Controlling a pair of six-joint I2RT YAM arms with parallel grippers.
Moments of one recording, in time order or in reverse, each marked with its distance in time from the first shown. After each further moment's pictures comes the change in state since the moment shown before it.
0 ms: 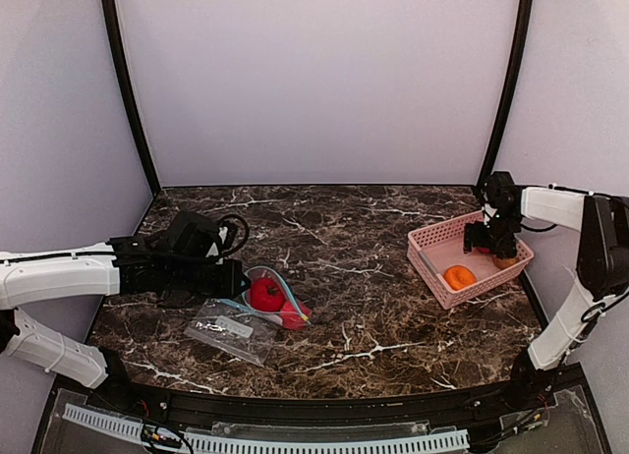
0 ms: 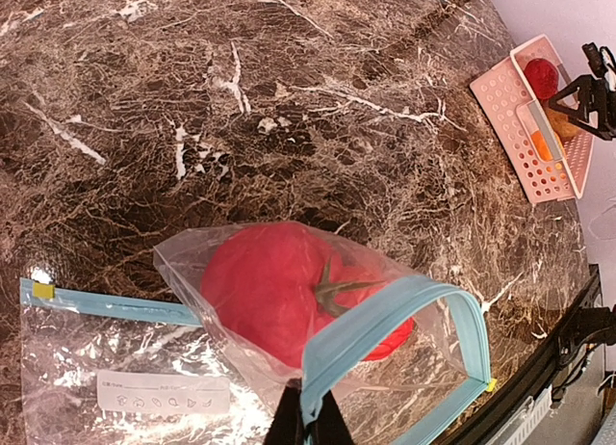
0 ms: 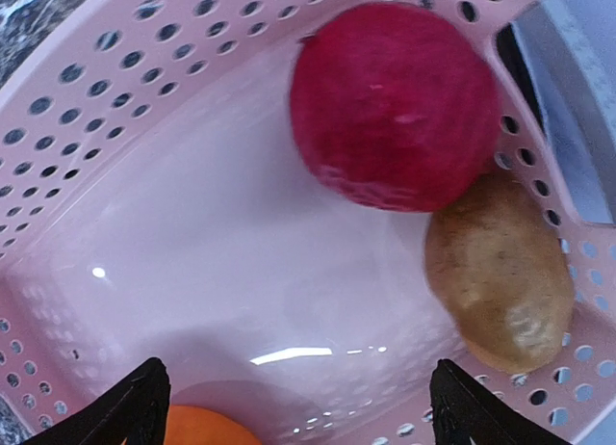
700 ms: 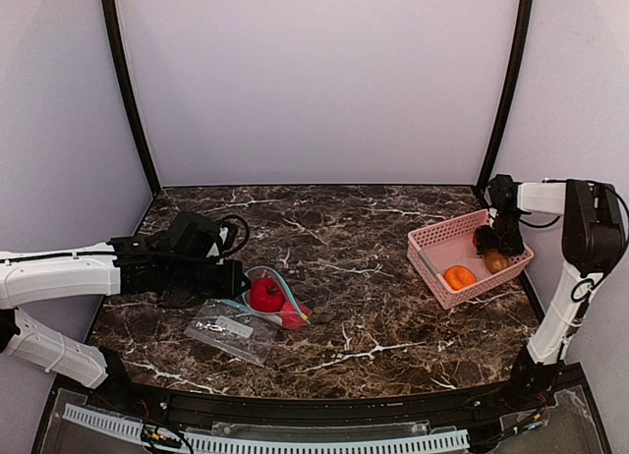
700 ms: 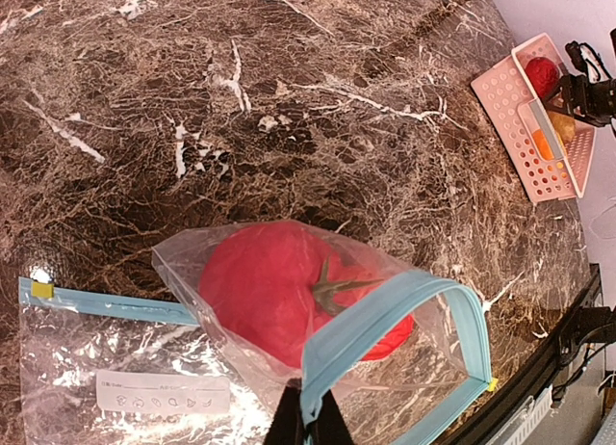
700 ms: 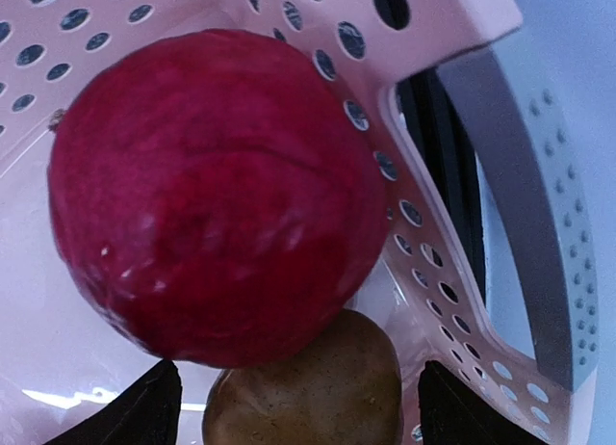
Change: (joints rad) left arm 0.000 0.002 -0.002 0.000 0.003 0.000; right arm -0.101 0.196 0.126 -0.020 0.160 -0.162
